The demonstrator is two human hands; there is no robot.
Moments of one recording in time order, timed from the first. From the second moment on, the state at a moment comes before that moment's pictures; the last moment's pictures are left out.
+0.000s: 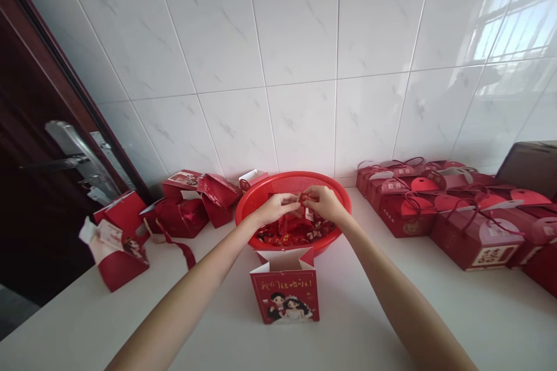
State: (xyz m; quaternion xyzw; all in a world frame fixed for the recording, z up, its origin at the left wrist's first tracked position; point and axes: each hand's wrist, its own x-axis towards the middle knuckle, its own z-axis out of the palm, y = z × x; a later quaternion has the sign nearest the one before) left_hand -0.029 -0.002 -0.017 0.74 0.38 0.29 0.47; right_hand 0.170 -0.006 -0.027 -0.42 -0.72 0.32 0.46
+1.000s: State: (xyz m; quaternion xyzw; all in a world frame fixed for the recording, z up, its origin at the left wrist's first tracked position) left_hand 0.000 0.010 -0.009 0.70 0.35 0.41 0.47; right_hand 0.180 -0.008 -0.016 -0.32 -0.47 0.60 0.56
